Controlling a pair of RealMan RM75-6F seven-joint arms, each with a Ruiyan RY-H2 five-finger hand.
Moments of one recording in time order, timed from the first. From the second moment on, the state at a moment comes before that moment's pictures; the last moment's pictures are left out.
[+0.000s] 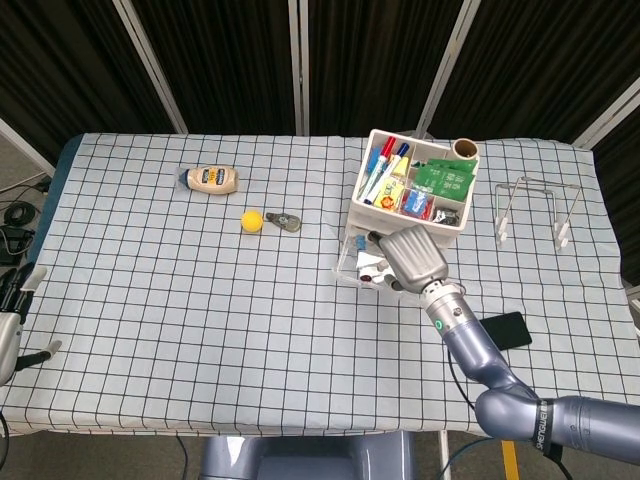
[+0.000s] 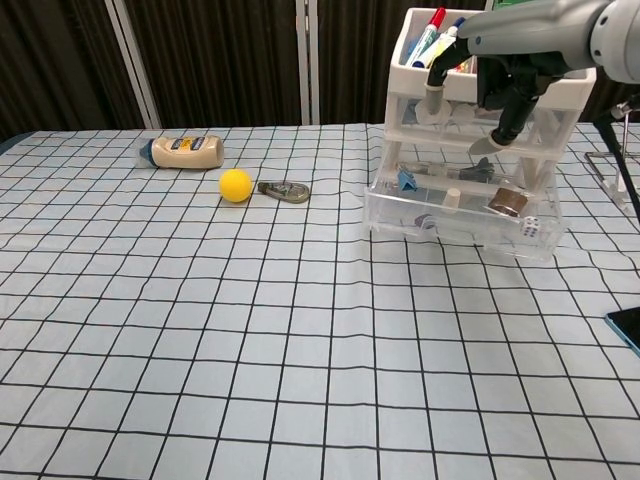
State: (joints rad) left arm -0.09 -1.05 -0.07 -1.71 1.46 1.47 0.16; right arm 0.86 -1.21 0.32 -1.90 -0.73 0.96 -0.78
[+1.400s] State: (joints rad) left arm -0.16 -0.89 -0.08 -1.88 1.41 1.40 0.25; right arm 1.06 -1.36 0.16 -1.54 -0.70 0.81 -0.65
